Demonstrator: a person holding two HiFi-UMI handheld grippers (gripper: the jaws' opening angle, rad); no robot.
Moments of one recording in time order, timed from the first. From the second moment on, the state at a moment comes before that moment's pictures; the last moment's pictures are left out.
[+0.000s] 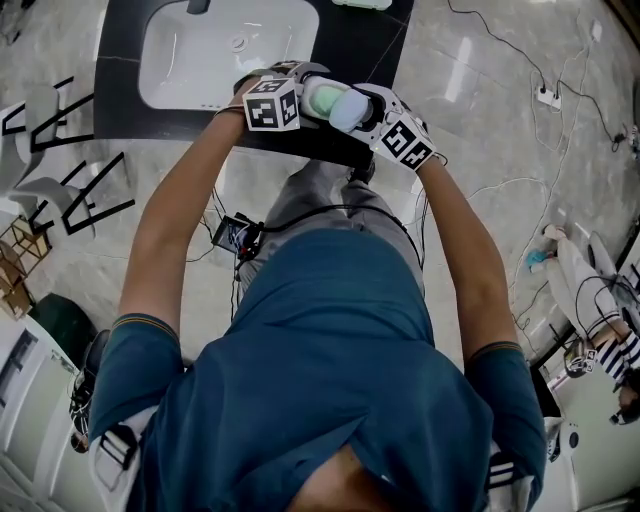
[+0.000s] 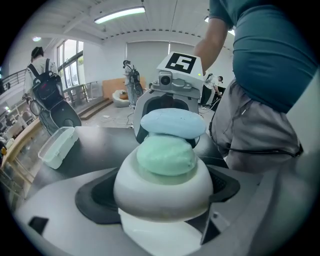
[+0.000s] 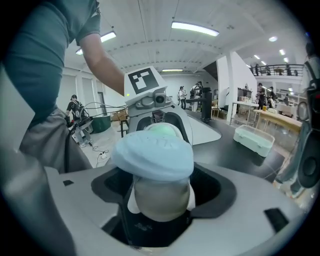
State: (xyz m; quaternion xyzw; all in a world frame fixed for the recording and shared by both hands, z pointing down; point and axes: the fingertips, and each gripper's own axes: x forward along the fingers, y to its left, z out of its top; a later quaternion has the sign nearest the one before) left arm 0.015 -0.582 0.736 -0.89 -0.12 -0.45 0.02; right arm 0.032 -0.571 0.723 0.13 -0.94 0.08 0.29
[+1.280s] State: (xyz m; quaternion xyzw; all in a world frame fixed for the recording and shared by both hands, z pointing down) left arm 0.034 -0.577 0.719 -0.90 -0.11 -0.41 -0.01; right arm 0.031 -0.573 0.722 0.14 -0.94 0.07 0.31
